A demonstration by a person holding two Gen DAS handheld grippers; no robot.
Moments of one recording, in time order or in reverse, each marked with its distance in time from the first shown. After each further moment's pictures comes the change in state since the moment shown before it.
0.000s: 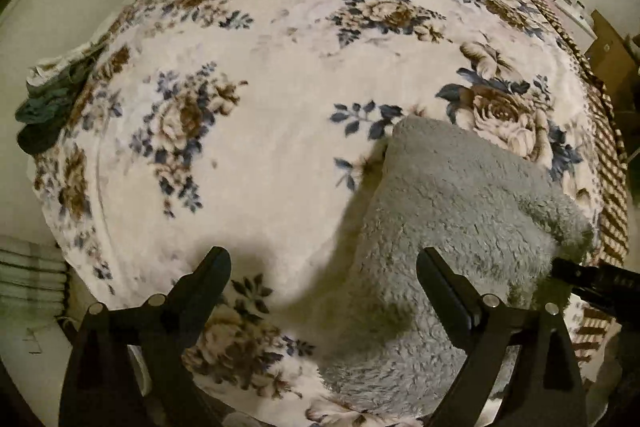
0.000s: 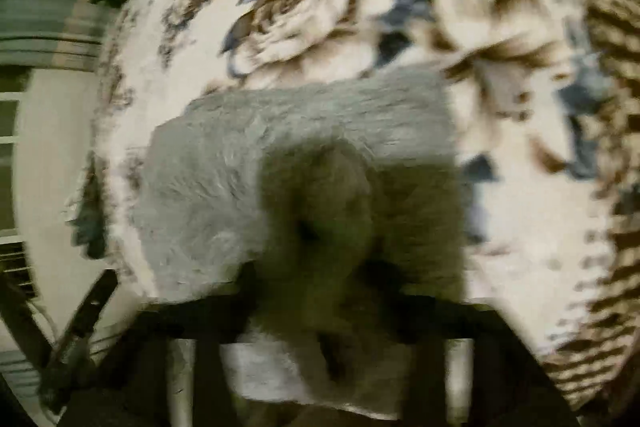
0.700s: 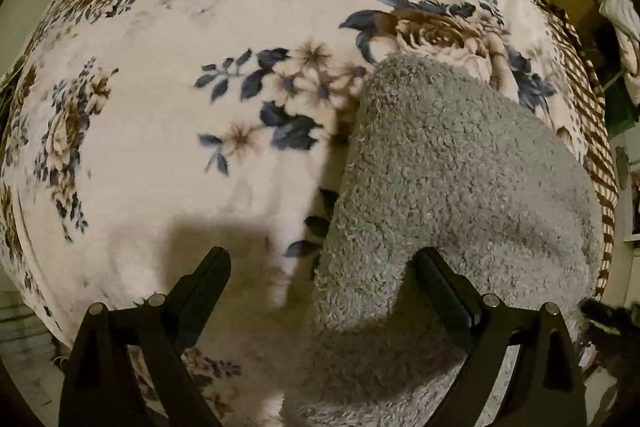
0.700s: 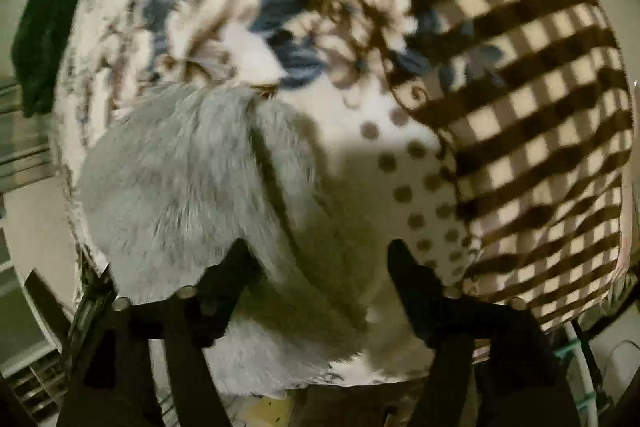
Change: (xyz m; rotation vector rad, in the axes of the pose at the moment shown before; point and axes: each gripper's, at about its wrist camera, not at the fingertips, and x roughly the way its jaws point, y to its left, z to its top) left arm 0.067 -0.076 -0.001 0.169 0.130 -0.131; right arm -0.050 -0.160 -0.053 0.374 0.004 -0.003
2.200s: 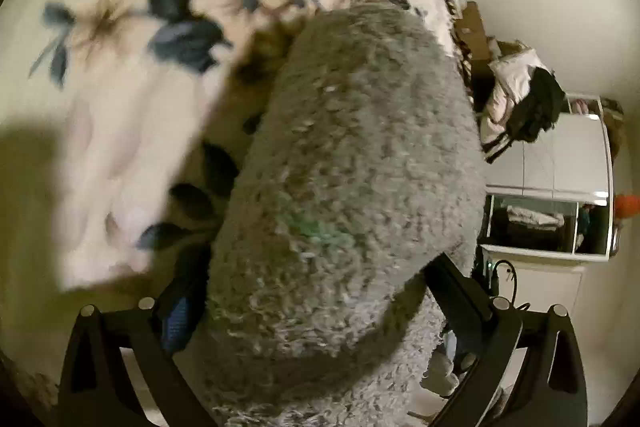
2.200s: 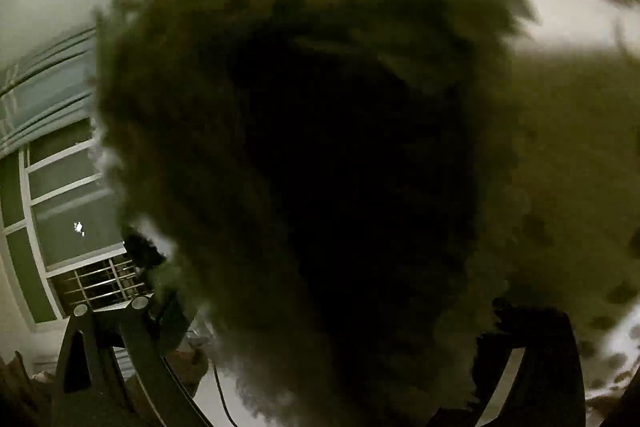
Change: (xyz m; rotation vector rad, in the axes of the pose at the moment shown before) left arm 0.063 0.037 -0.003 -0.194 0.171 -0.788; right arm 0.116 0.021 0.034 -0.182 0.261 0.507
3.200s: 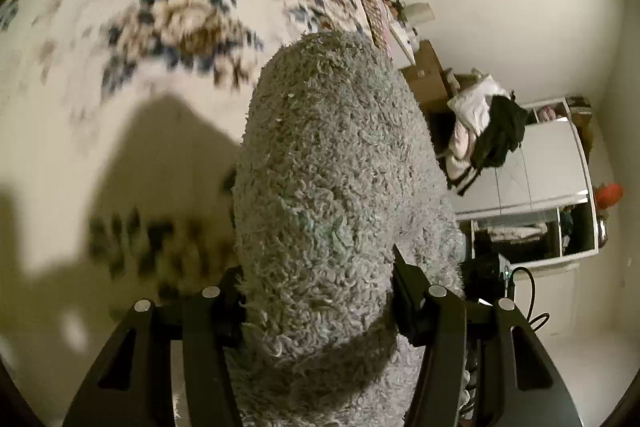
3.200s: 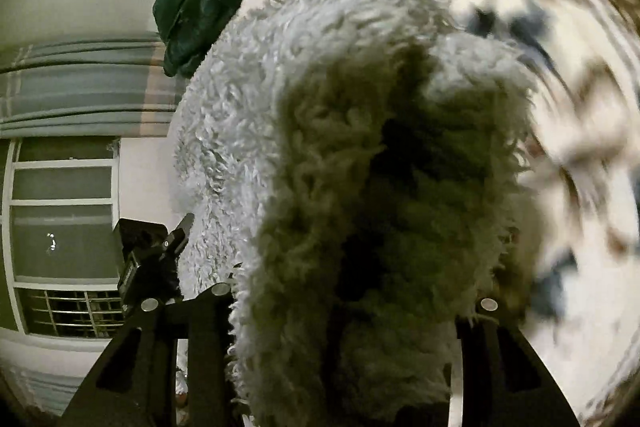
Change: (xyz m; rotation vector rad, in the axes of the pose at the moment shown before) left arm -0.109 -0.065 0.154 0.126 -0.166 -0.050; right arm 0.003 0.221 0.104 -0.137 -0.229 -0.102
